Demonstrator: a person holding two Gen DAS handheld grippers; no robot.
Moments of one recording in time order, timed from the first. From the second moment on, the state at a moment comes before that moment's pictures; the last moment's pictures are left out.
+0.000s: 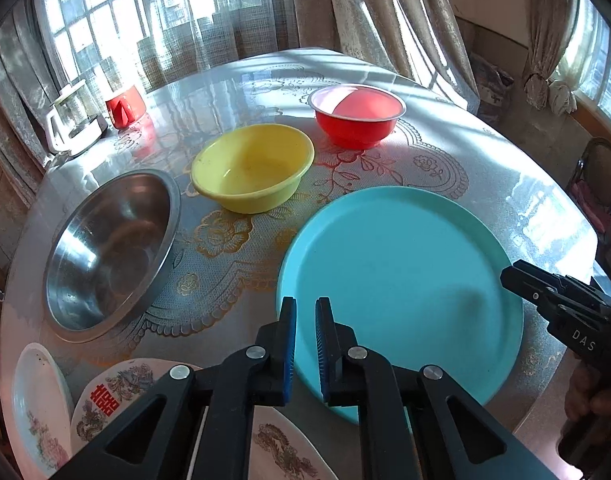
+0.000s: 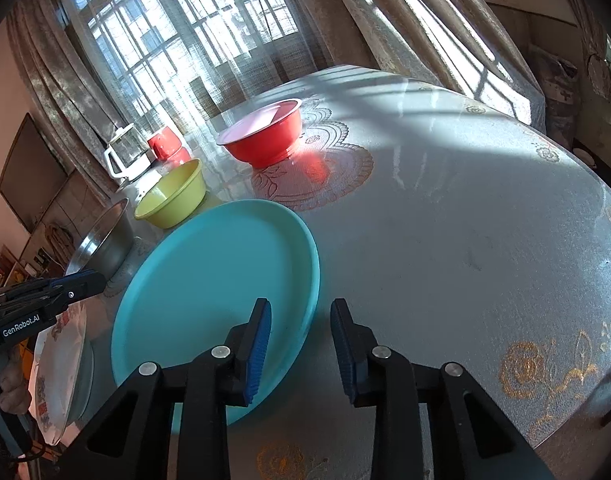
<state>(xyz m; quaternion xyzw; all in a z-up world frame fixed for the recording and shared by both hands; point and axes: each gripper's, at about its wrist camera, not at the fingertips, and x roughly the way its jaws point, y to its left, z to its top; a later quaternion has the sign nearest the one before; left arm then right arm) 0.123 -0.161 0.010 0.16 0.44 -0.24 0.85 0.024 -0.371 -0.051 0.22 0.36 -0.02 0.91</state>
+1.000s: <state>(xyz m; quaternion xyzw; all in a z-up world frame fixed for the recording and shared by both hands) 0.141 -0.135 -0.013 0.13 0.46 -0.19 0.86 0.035 -0.339 -0.051 0.19 0.37 0.01 0.91</state>
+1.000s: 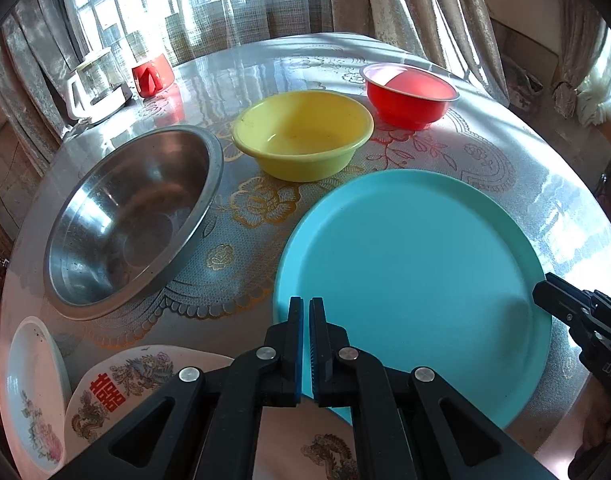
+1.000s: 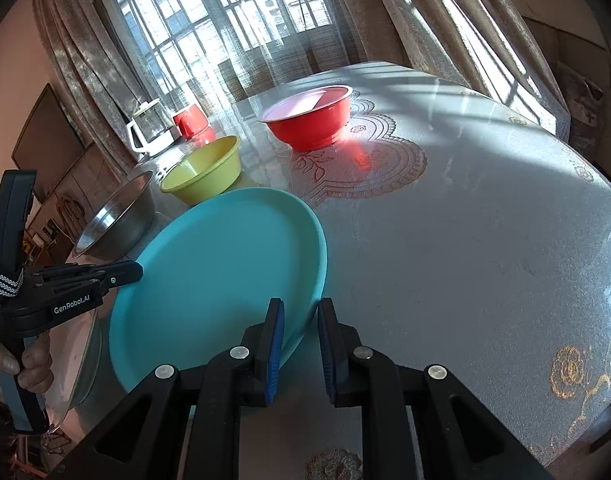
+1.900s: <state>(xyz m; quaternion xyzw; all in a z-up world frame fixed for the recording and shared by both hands) 0.064 -0.003 0.031 -0.03 0.39 -0.10 0.92 0.026 -0.328 -0.042 0.18 0.38 0.00 0.91</state>
